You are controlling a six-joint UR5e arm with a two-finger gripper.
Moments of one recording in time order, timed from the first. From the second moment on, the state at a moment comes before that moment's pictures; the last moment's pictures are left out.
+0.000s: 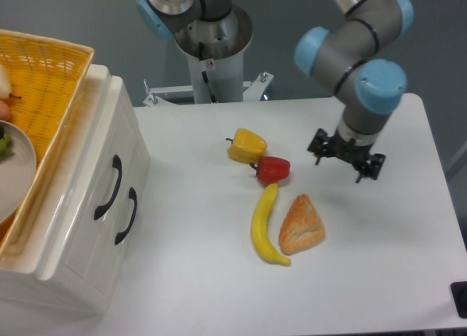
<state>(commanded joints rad) 2.67 -1.90 -1.66 -1.17 1.55 1.03</state>
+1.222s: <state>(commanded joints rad) 2.44 -1.84 -1.59 -1.37 1.27 0.59</state>
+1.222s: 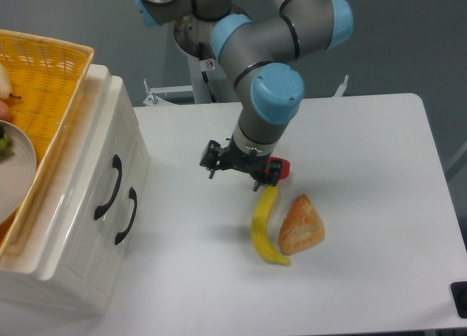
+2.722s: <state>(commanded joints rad) 2.28 -1.84 -1.55 -1.37 1.13 0.42</state>
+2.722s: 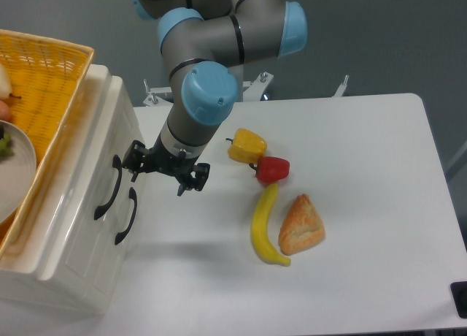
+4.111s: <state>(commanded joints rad) 2.24 -1.85 -1.54 -1.36 1.12 0.41</state>
